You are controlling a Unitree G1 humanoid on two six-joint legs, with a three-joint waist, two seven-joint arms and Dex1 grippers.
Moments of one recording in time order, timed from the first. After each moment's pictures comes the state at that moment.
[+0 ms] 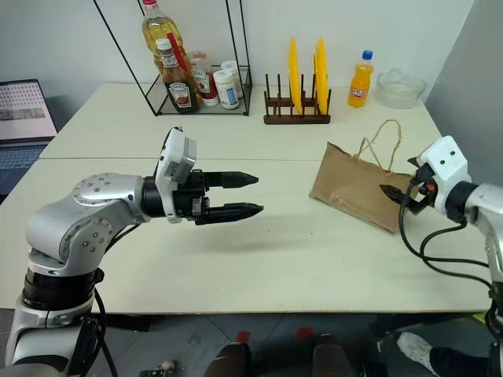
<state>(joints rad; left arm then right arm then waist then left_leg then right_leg) -0.64 0.68 0.00 -0.32 -0.67 0.81 -1.01 -0.49 -0.92 -0.15 0.02 0.26 0.51 0.91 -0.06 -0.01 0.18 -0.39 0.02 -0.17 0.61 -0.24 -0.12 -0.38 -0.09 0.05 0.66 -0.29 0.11</state>
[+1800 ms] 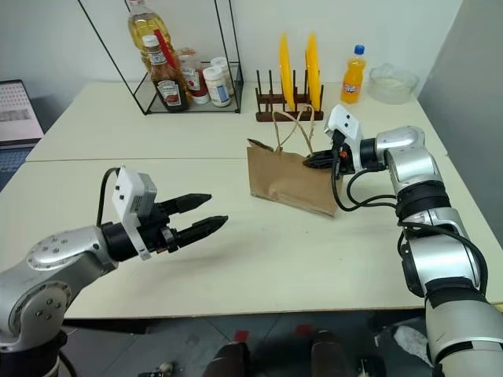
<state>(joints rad) -0.14 0.69 0.30 -0.67 -0.80 0.89 -0.57 -1.18 -0.51 0.16 0.87 0.08 0.14 1.31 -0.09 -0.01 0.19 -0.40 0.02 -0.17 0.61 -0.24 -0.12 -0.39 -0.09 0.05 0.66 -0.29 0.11</state>
